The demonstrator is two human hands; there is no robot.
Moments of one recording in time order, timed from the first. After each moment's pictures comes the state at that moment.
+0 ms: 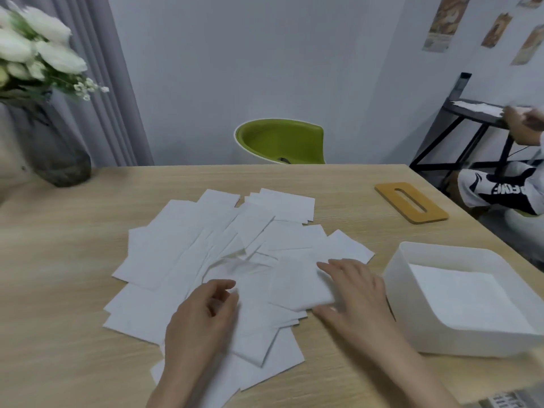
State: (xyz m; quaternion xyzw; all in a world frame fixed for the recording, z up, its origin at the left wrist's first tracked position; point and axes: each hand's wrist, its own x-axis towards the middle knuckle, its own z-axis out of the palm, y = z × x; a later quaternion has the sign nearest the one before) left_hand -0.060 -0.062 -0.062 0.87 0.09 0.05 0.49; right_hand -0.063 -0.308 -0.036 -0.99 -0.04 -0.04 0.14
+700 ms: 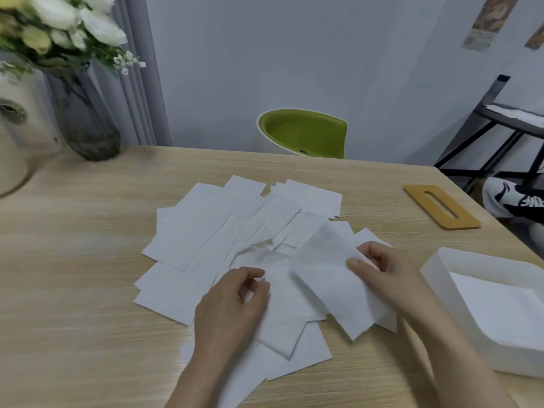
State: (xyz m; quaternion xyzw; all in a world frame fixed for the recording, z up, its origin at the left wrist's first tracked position) left_hand -0.058 -0.060 -0.064 0.88 0.06 0.05 0.47; right_hand -0.037 -0.296 0.004 -0.88 0.05 0.00 0.48
